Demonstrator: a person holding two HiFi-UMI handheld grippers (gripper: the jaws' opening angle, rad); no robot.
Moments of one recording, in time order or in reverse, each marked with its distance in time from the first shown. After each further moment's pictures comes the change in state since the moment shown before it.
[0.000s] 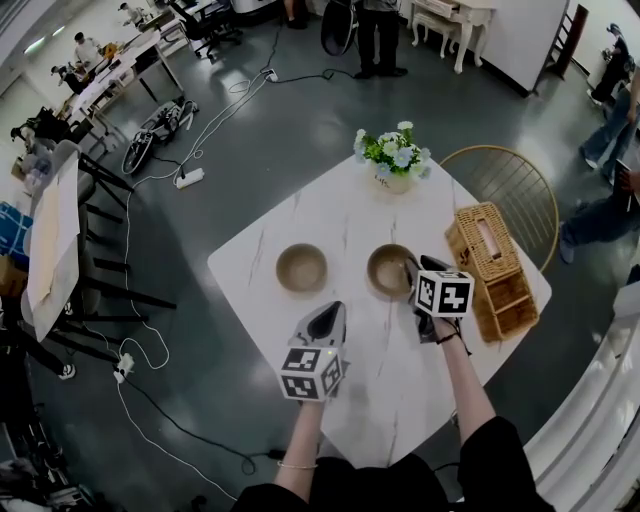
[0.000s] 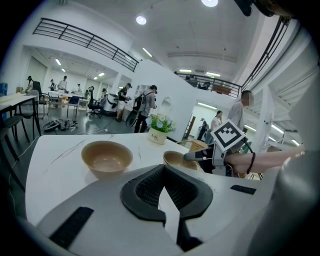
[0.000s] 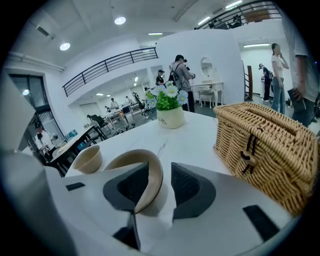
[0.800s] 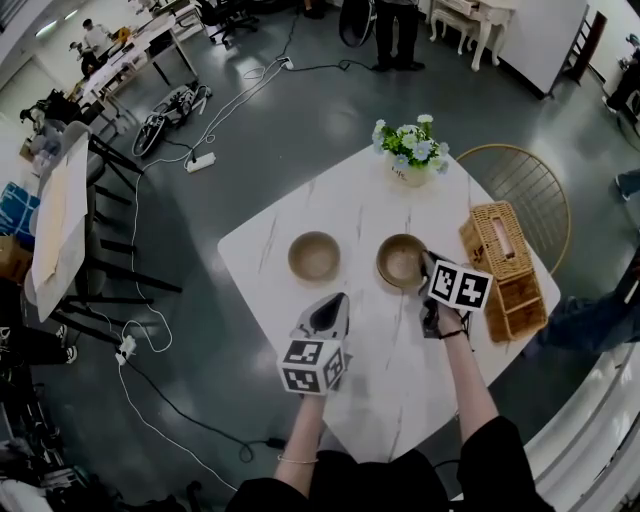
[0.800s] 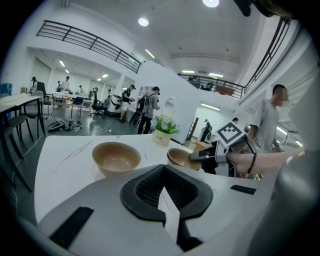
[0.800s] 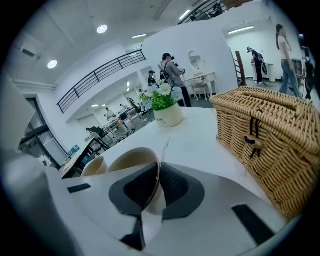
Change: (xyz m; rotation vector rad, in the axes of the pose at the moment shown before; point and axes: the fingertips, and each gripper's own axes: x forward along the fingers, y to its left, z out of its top) left arm -0.012 0.013 0.002 -0.015 -0.014 0.035; right arm 0.001 0.008 0.002 0.173 -0.004 0.045
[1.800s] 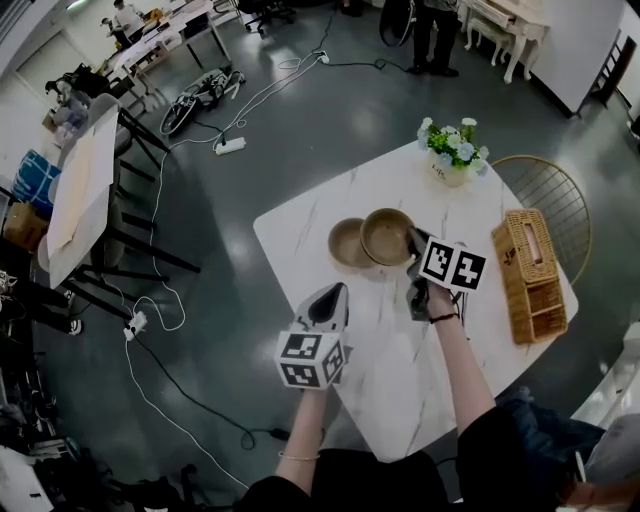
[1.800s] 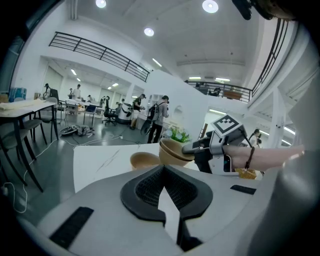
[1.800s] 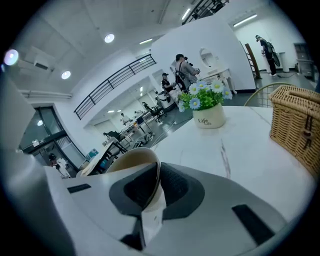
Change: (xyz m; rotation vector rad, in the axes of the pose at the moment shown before) left arm -0.060 0.054 0.017 -0.023 -0.082 0.108; right arm 0.024 0.133 0.021 0.002 -0.041 0.188
